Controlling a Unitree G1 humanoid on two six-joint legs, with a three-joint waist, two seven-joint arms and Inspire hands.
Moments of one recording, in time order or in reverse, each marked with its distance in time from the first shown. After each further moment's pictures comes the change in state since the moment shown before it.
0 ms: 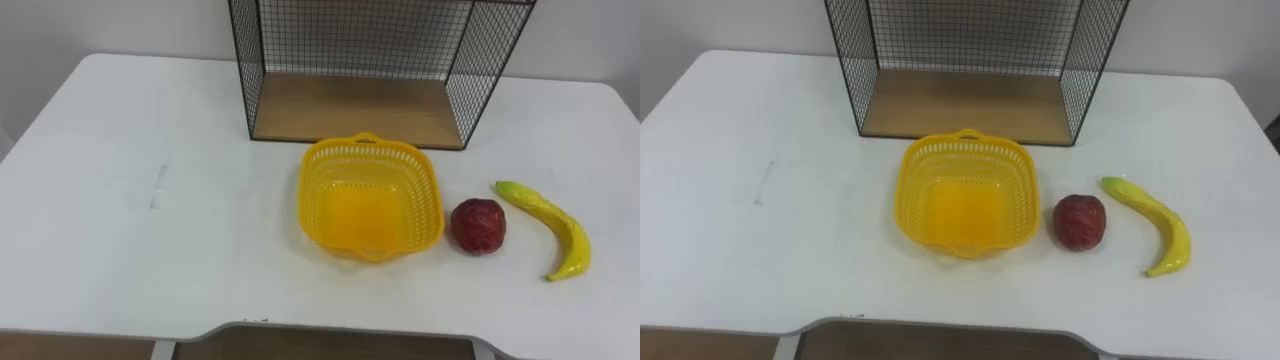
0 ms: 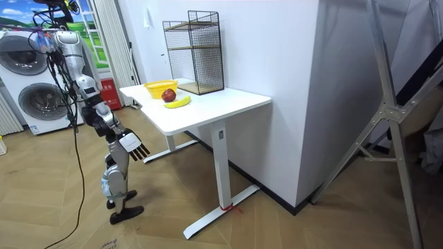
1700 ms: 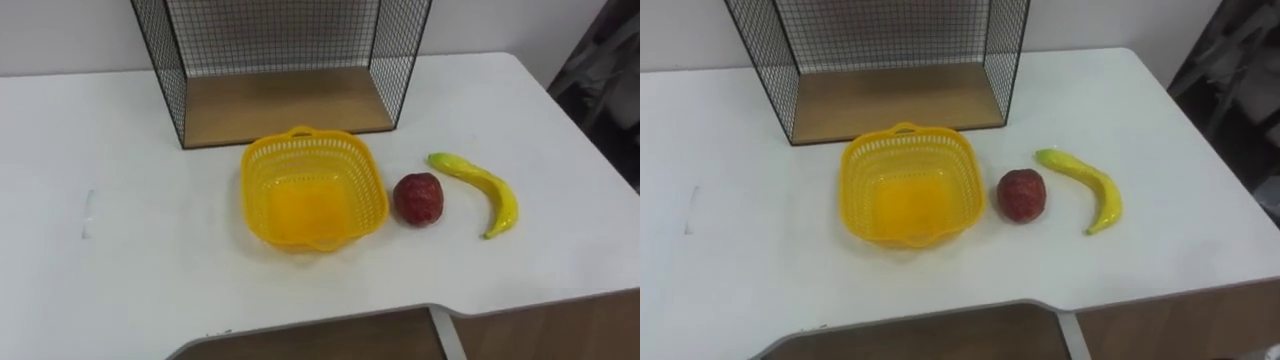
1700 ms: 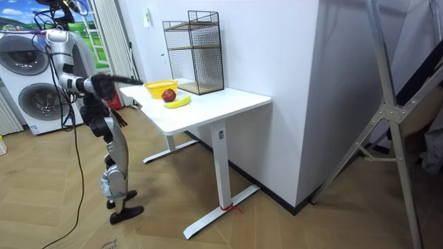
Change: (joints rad) left arm 0.098 0.030 0.122 -0.099 0.094 0.001 0.108; right arm 0.019 -0.066 -0.642 -1.142 -0.009 -0.074 -0.980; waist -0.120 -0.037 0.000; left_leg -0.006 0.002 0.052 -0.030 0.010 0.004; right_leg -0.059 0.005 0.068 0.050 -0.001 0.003
